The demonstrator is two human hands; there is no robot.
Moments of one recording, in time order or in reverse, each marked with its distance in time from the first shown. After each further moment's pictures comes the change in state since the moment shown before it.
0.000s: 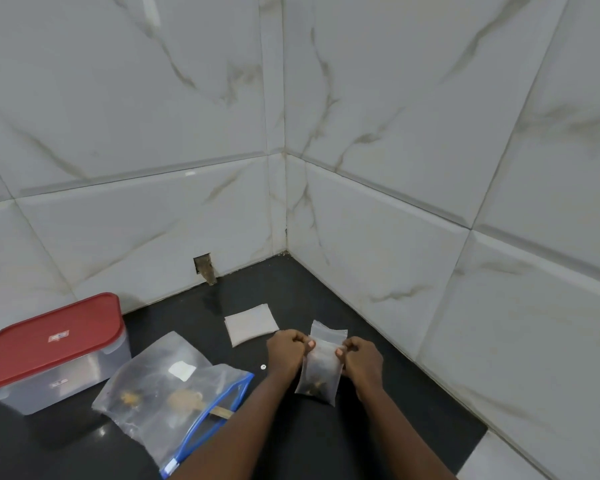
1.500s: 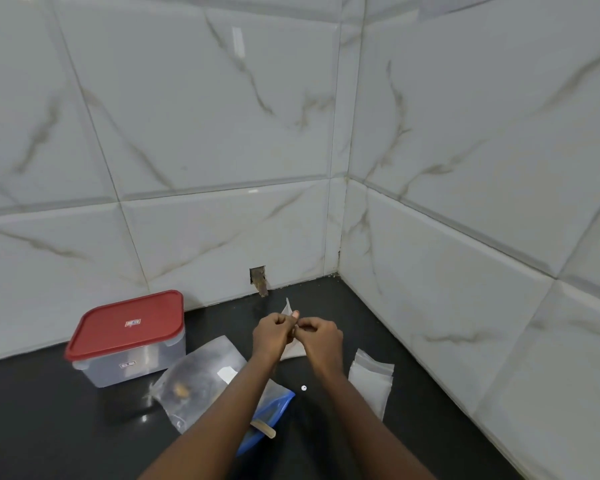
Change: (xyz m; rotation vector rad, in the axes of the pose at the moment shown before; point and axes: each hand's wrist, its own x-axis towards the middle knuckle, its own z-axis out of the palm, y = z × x) left_hand 0.032 -0.003 -0.098 -0.315 0.233 -0.037; right_hand -0.023 -0.100 0.093 0.033 -0.231 -0.445
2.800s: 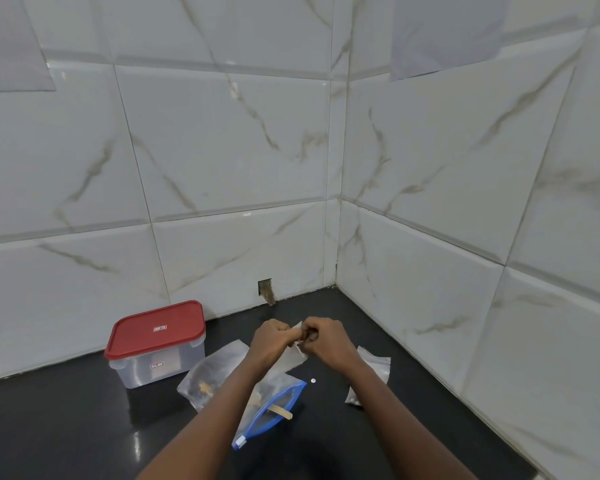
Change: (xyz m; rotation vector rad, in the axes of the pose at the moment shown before) left_hand -0.067 0.027 -0.058 0.278 -0.193 0.271; right_hand -0.056 -0.045 -0.037 -0.396 -0.248 -0.311
